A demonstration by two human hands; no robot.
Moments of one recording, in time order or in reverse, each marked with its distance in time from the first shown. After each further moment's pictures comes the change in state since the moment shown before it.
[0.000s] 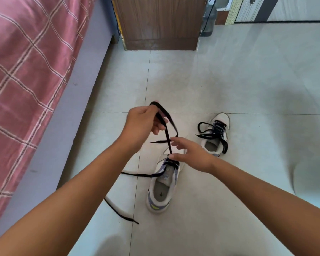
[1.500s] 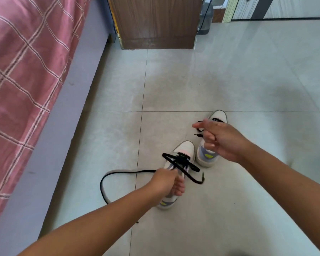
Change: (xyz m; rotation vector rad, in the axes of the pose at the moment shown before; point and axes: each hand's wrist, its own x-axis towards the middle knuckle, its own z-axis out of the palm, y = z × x) left_hand -0.051 -0.107 0.046 0.077 -0.216 -0.663; right_hand -0.027 -0.008 -0.057 0.859 0.230 0.084
